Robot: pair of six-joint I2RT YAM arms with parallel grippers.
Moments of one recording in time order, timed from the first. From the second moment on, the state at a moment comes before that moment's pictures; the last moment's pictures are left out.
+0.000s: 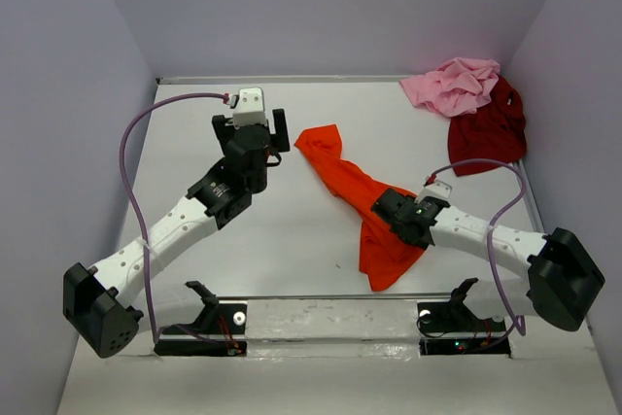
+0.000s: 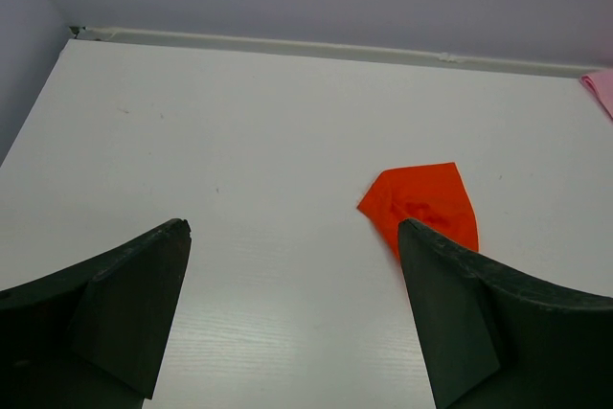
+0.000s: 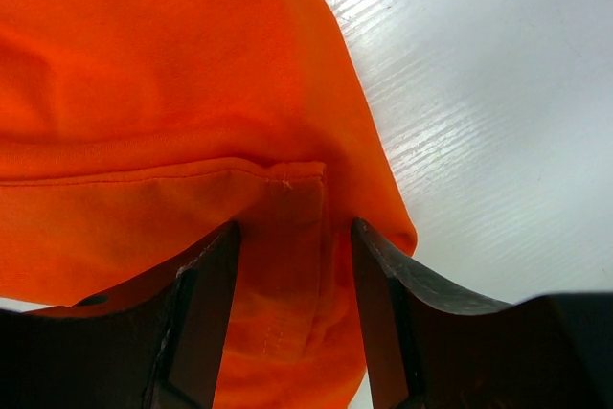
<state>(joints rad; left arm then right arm) -0.71 1.14 1.01 -0.08 -0.76 -0.21 0.80 1.28 0.74 -0.85 0.68 1.31</state>
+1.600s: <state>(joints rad) -0.73 1.16 1.01 -0.07 -0.76 -0.21 0.81 1.38 0.82 -0.62 0.68 0.99</state>
